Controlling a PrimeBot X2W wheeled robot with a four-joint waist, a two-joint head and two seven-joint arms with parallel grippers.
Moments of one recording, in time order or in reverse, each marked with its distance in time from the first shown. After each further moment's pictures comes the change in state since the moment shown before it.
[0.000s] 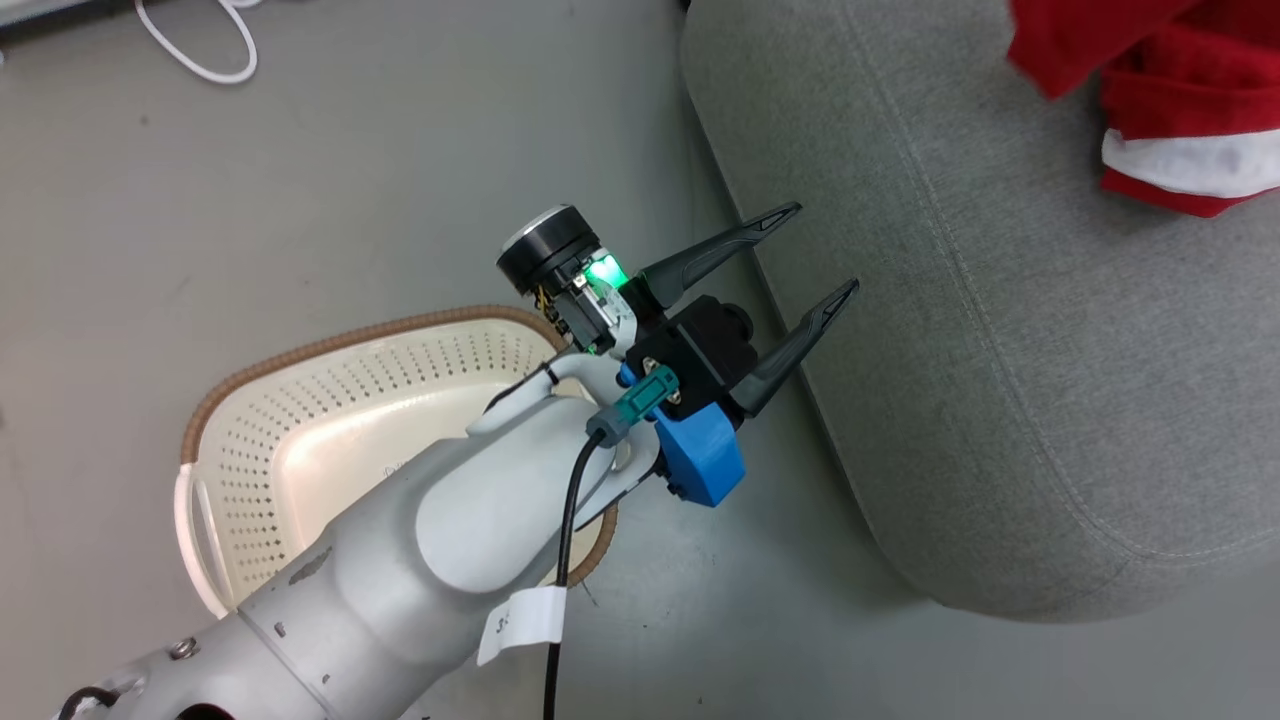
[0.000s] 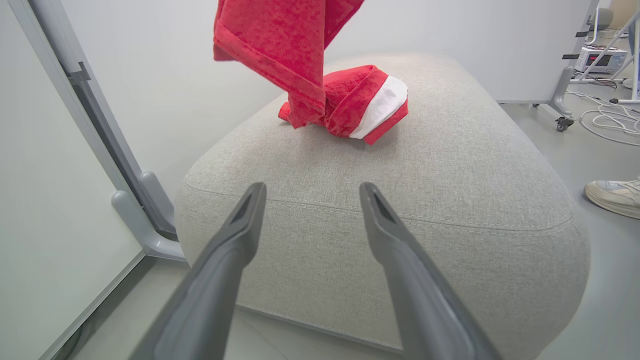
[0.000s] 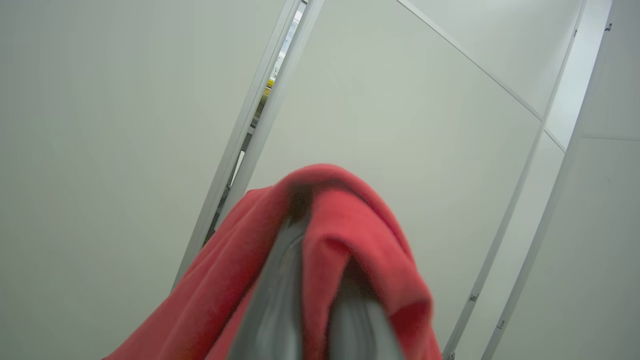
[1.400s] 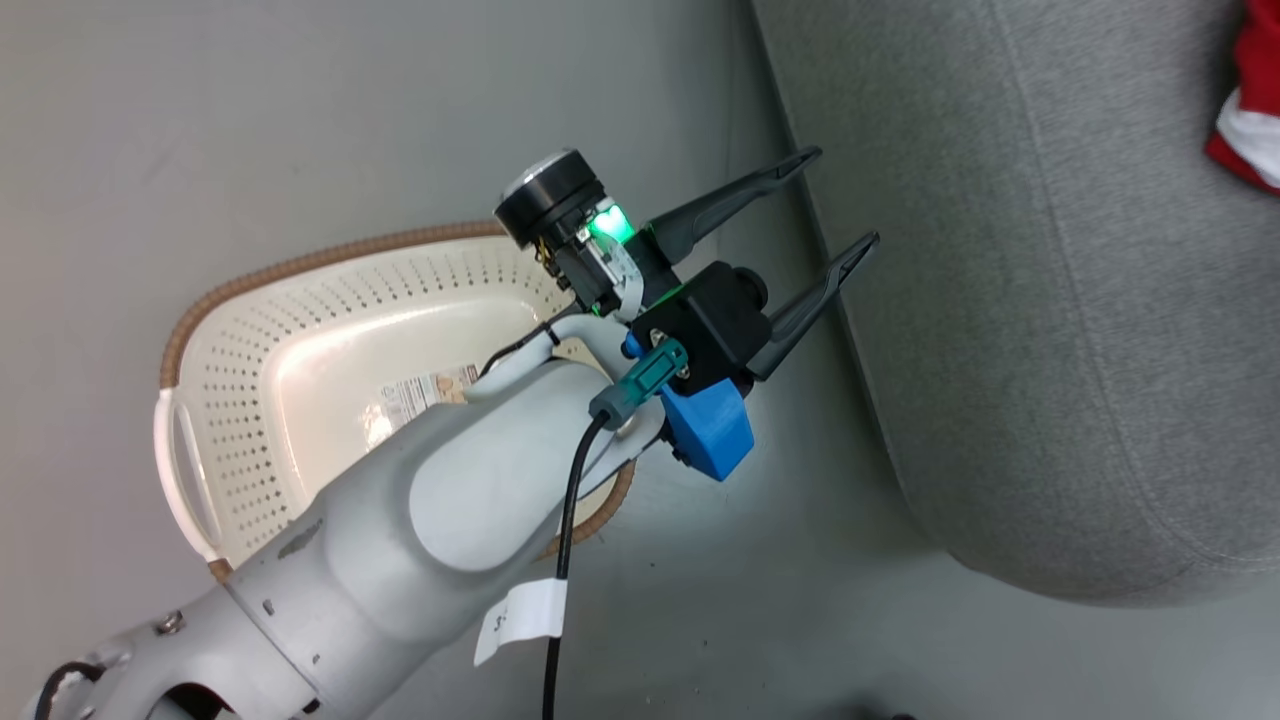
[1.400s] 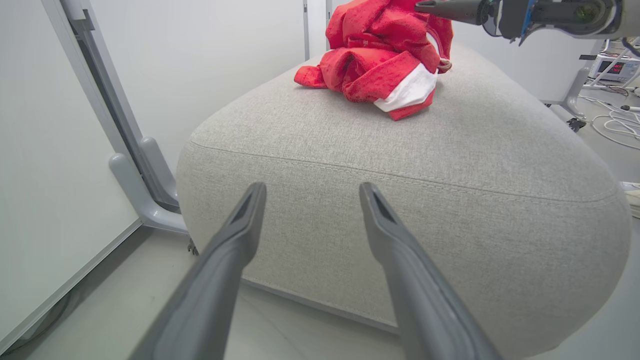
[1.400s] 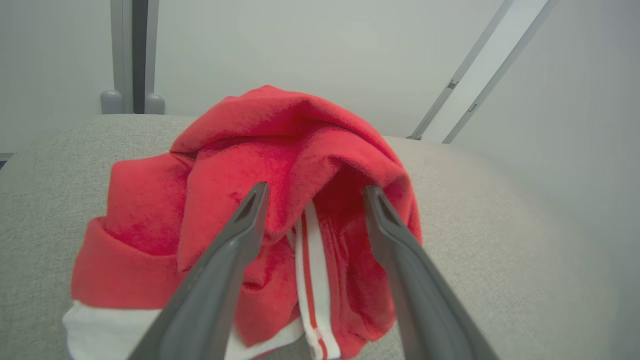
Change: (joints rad) left arm -0.075 0.013 -0.002 -0.035 0.031 0.014 0.000; right arm 0.139 -0.042 -0.196 0.381 -0.001 0.000 0.000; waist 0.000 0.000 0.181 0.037
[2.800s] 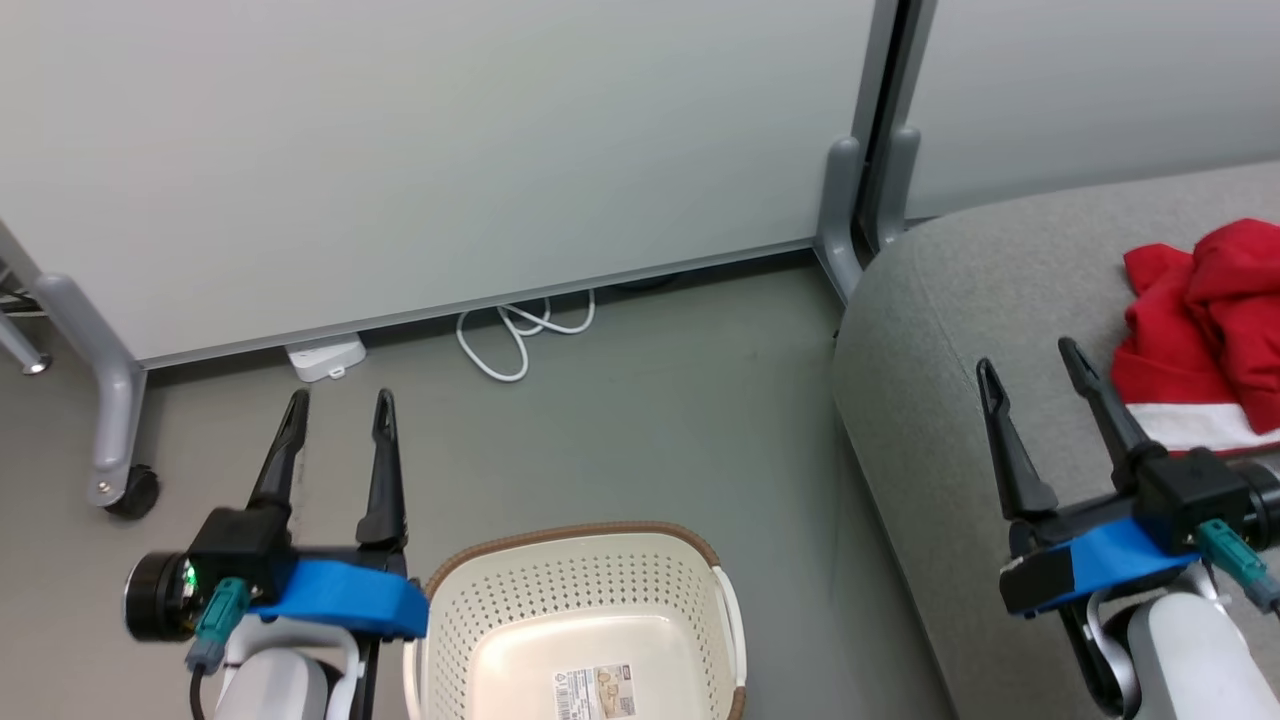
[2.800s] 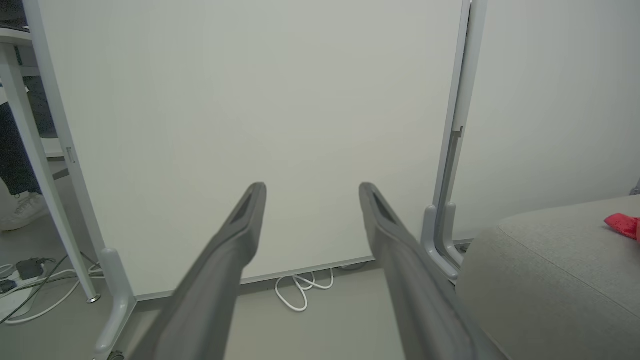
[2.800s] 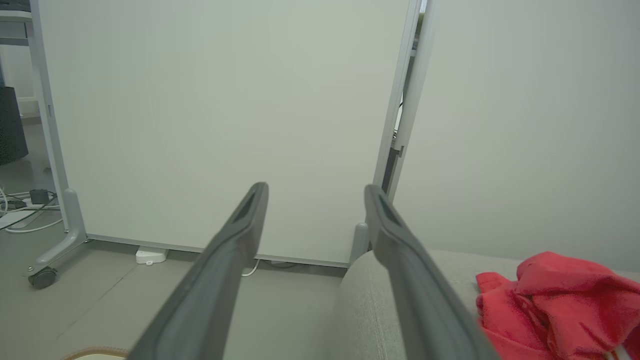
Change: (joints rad) left arm 0.798 -0.009 0.885 -0.219 0.119 0.093 0.000; right arm 0.456 0.247 0.420 -0.291 0.000 0.000 0.000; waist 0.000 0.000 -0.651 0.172
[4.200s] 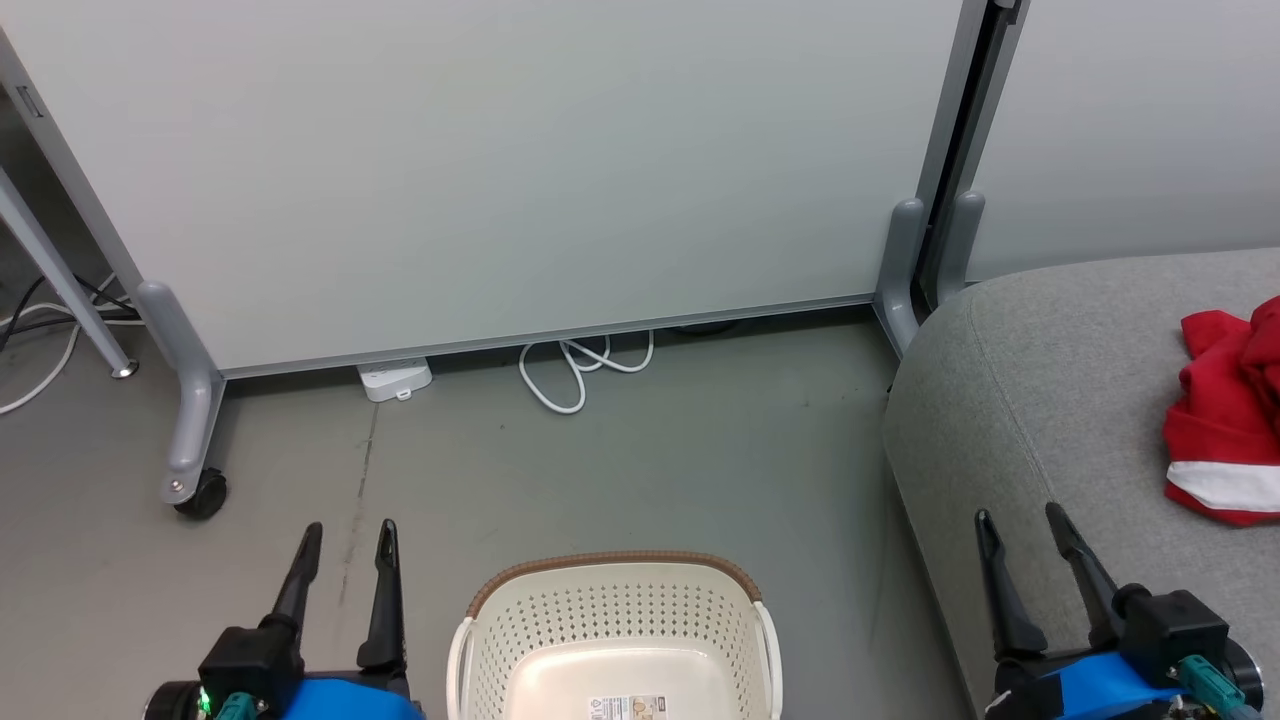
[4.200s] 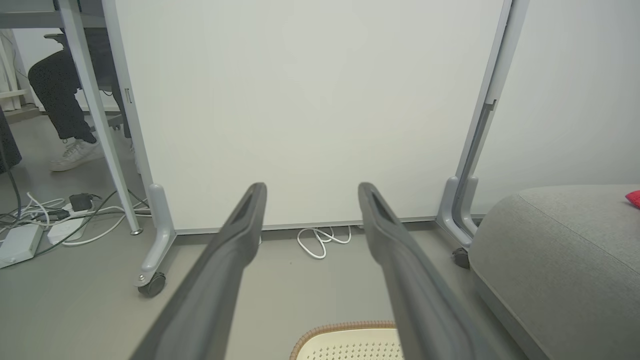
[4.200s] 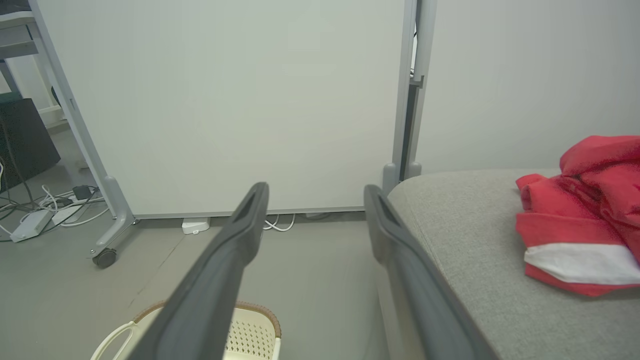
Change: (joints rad) left arm 0.201 -0.100 0.158 0.001 0.104 -0.130 0.000; right arm 0.230 0.118 -0.073 0.010 0.036 0.000 0.000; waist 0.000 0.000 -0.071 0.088
